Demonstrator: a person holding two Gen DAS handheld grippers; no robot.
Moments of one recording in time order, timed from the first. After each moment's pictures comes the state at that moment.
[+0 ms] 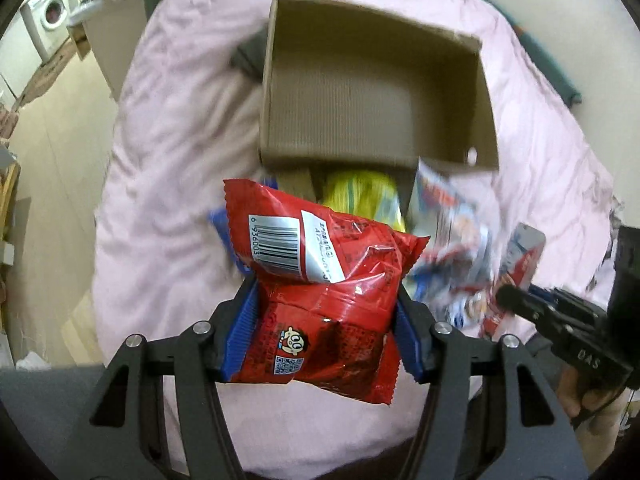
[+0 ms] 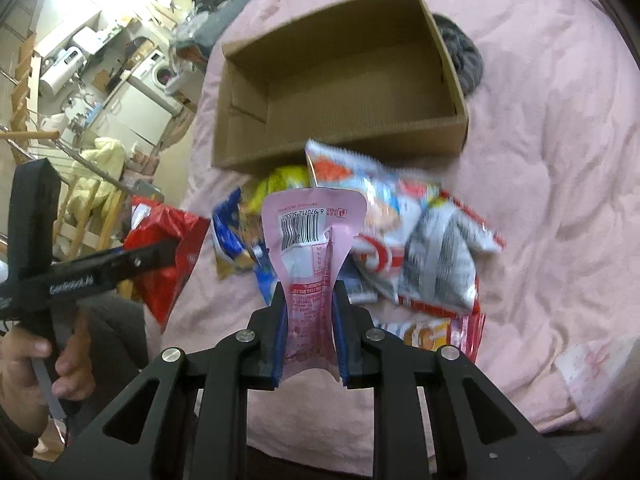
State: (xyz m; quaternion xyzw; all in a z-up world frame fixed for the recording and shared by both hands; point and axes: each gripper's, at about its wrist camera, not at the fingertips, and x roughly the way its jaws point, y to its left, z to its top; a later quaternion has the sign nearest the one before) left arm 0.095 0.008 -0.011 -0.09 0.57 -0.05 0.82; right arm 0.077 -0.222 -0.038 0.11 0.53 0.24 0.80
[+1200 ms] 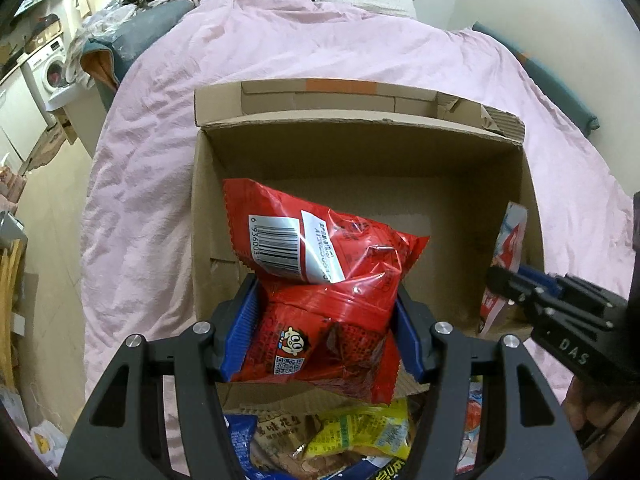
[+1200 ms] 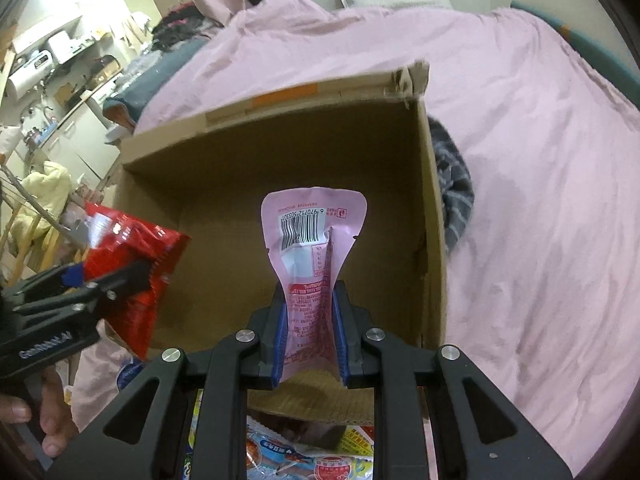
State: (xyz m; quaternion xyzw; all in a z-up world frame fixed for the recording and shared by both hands) left arm 0.235 -0.020 -0.029 -0.04 0.48 -0.03 0.88; right arm 0.240 -0.203 -0.065 0.05 0.48 0.16 0.86
